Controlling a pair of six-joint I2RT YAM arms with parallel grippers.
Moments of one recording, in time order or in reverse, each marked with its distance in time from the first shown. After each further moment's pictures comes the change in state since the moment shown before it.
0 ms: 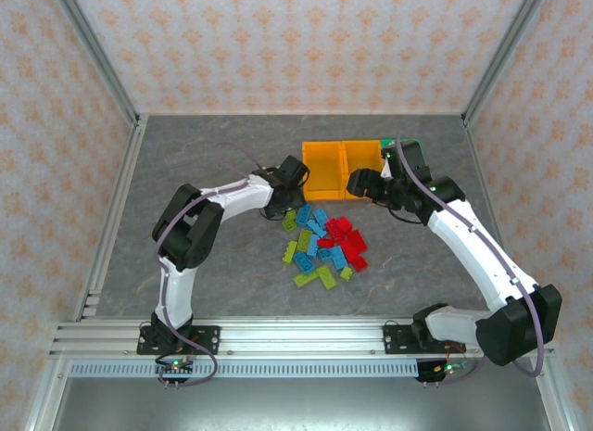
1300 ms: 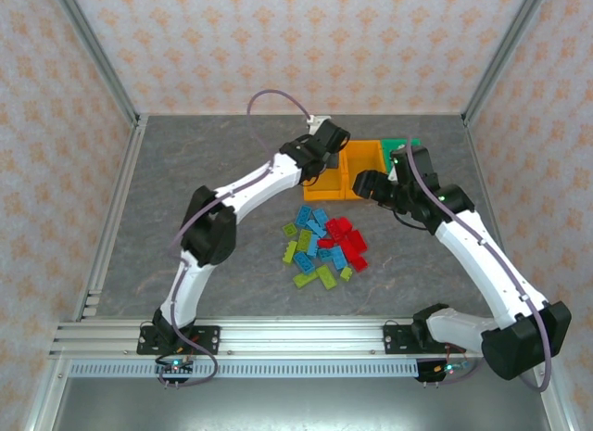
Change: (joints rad) left arm -0.105 0.198 0.628 -0.037 -0.269 0.418; right arm 0.000 -0.088 -0.033 -0.002 0.055 0.042
